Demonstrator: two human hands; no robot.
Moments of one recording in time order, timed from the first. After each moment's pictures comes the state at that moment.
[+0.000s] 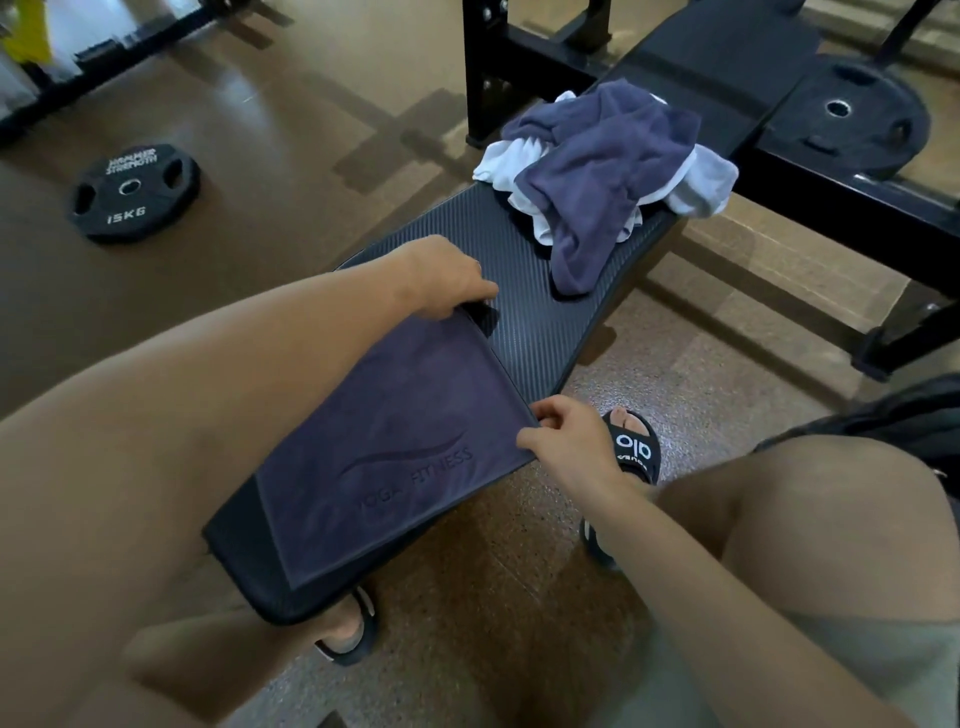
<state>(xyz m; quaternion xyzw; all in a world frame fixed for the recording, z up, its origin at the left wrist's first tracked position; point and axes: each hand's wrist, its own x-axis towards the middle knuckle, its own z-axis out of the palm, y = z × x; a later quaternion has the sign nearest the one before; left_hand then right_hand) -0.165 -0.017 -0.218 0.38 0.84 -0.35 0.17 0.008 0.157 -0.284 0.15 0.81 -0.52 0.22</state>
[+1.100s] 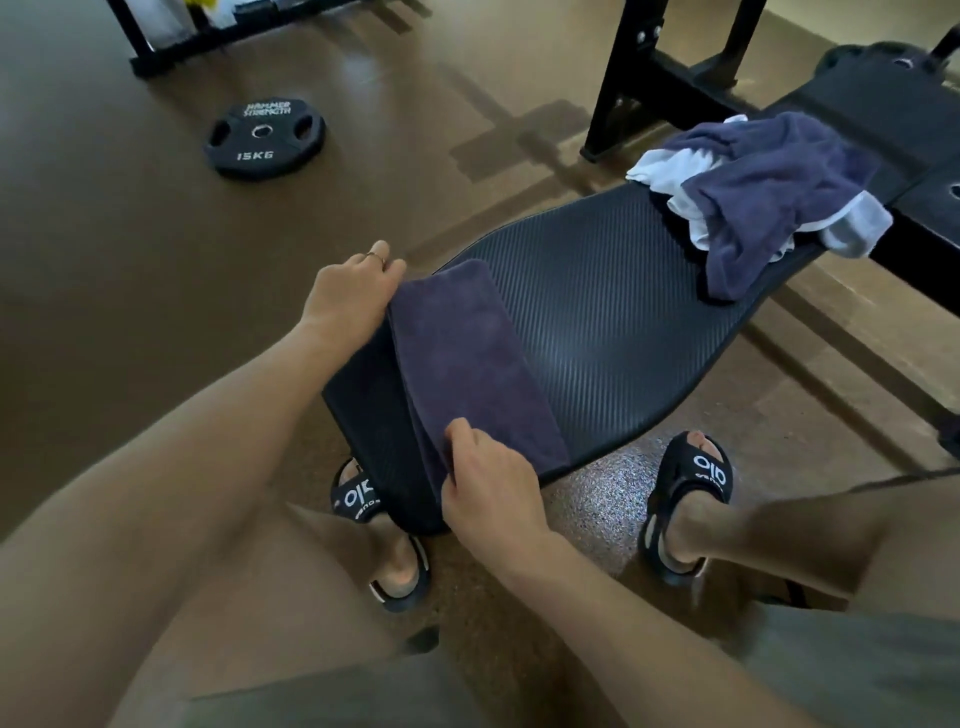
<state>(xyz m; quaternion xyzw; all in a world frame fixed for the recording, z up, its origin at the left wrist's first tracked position) -0.010 -0.269 -0.256 0.04 0.99 -0.11 -0.05 0.128 -0.033 -0.250 -0.24 0.93 -0.25 0.08</state>
